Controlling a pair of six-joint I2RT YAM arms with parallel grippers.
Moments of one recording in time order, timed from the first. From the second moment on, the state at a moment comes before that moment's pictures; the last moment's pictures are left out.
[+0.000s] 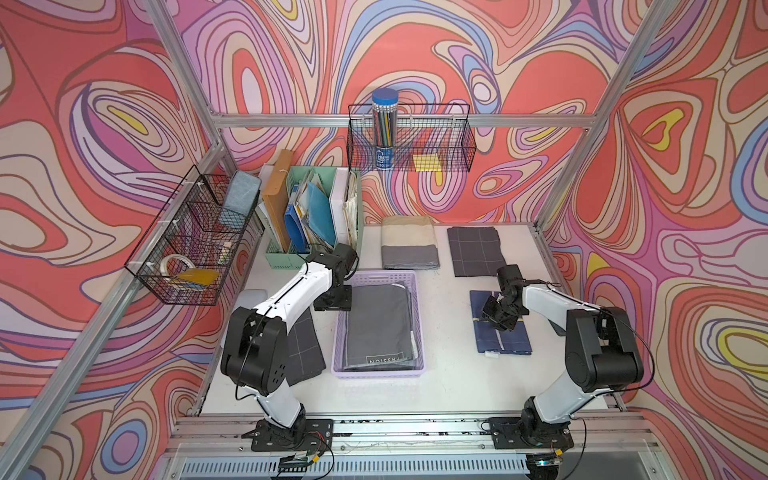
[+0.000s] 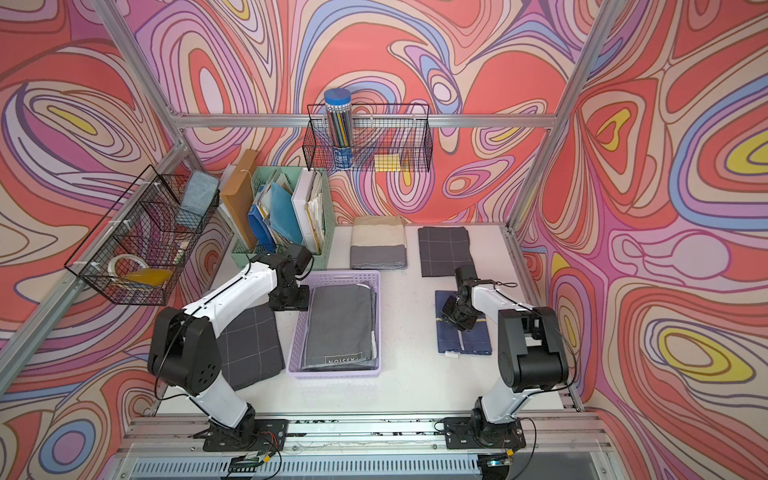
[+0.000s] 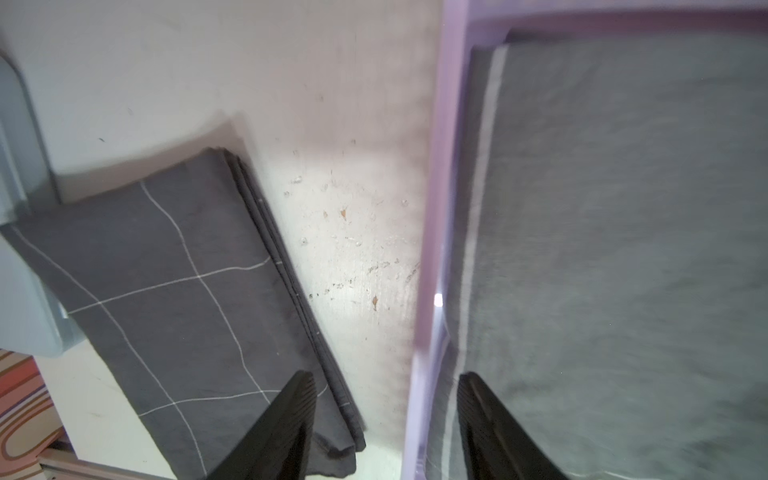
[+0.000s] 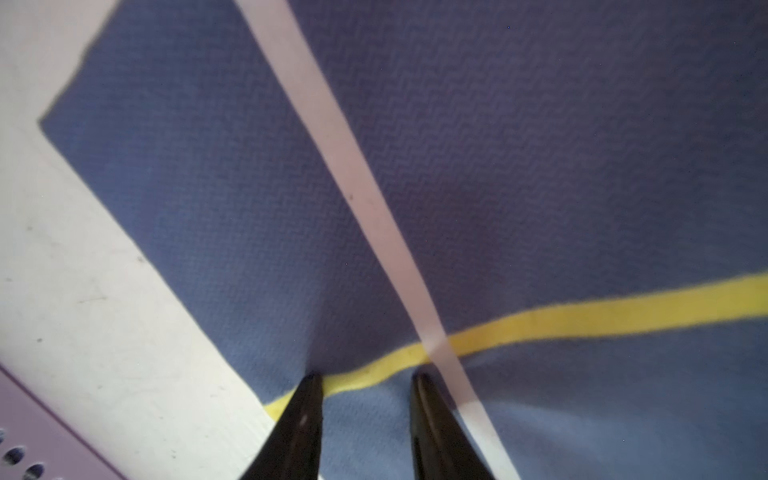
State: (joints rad) left arm -0.35 1.67 1.39 -1.14 -0.17 -0.40; right arm 0.06 1.66 0.94 -0.64 -0.18 0.64
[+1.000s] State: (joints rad) left arm -0.89 2.34 2.26 -1.15 0.16 -0.69; right arm -0.01 1.63 1.23 -0.82 -0.04 0.53
